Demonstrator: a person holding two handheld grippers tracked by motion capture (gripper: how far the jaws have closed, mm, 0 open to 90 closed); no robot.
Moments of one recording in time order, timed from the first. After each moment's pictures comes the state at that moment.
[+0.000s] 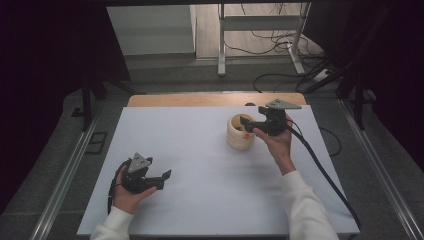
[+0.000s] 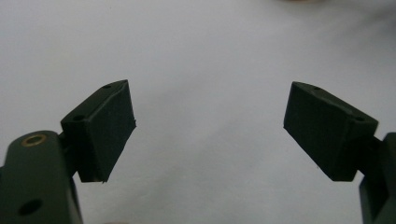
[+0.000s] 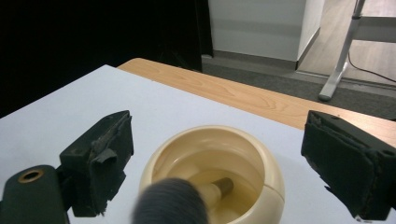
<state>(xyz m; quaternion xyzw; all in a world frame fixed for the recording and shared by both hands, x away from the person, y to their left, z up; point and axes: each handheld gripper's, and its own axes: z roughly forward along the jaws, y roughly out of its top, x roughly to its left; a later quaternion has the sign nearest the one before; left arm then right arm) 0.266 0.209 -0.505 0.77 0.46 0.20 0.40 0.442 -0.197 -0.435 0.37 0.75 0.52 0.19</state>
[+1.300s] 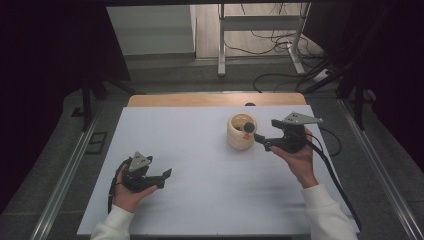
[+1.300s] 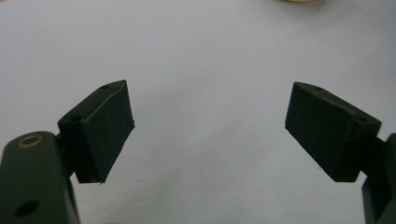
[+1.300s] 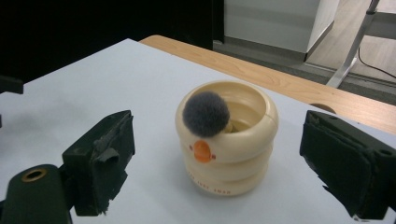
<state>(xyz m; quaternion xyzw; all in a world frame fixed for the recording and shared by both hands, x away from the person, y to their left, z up) 0.268 0.209 -0.504 0.77 0.46 0.20 0.40 0.380 -0.236 -0.418 0.34 0.78 0.50 0.18</state>
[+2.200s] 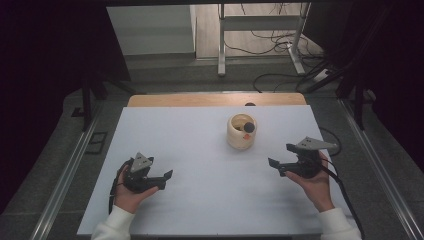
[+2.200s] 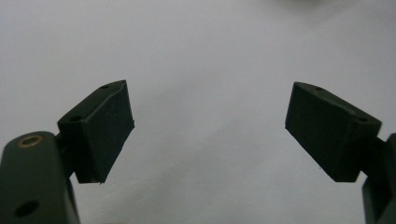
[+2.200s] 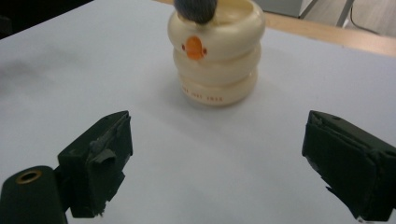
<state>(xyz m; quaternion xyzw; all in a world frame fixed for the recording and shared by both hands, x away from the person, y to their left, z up) 0.267 0.205 -0.506 0.78 0.45 0.20 0.39 0.332 -0.281 -0.458 0.37 0.79 0.46 0.17</state>
